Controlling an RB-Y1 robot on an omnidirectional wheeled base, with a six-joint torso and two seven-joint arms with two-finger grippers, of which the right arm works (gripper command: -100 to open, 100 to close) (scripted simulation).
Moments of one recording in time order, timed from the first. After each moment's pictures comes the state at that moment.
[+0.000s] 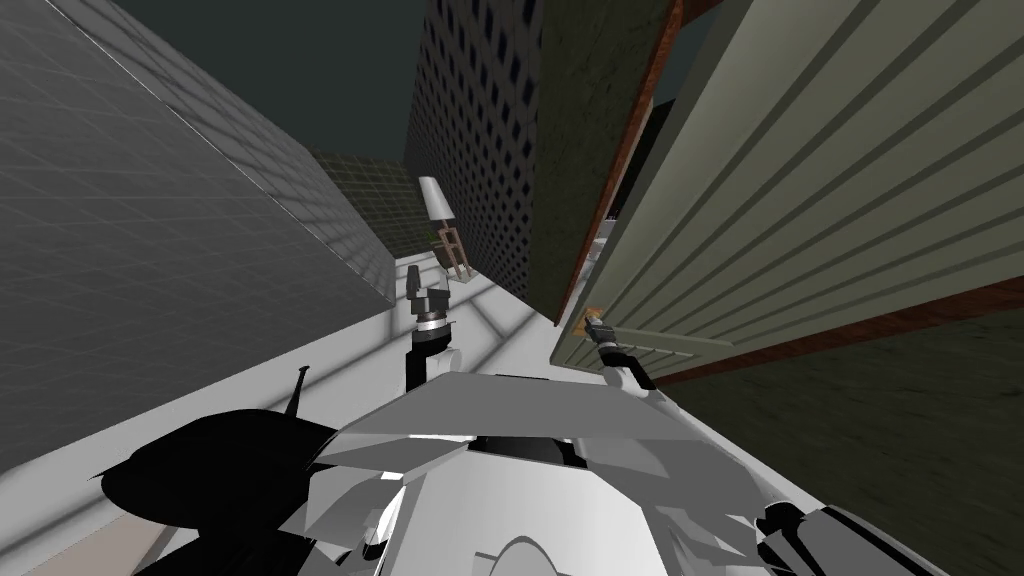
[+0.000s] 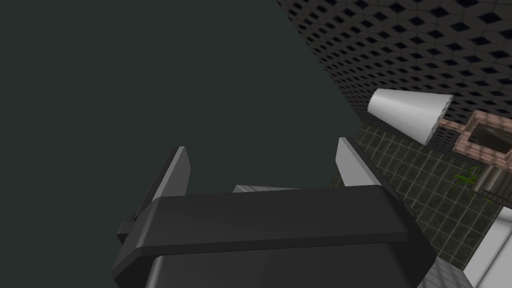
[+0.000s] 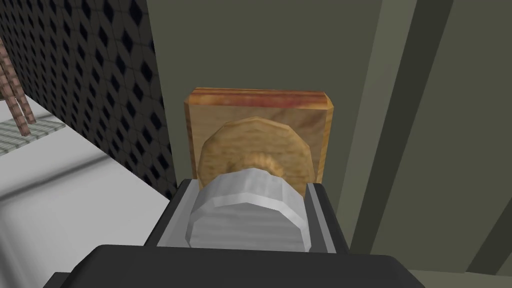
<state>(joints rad) 0.16 -0.67 0.38 -1.37 -1.05 -0.57 -1.22</state>
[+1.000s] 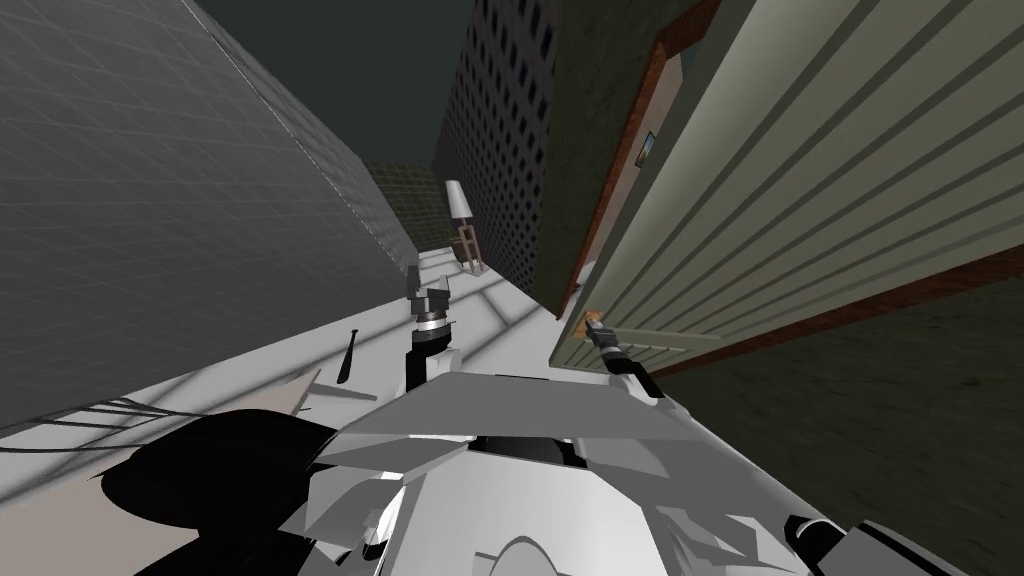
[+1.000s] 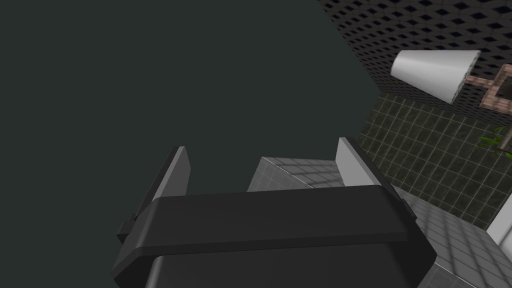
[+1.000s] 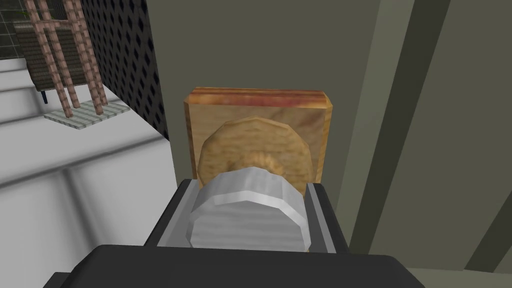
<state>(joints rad) 0.19 -0.75 0.45 -1.40 -1.03 -0.62 -1.30</state>
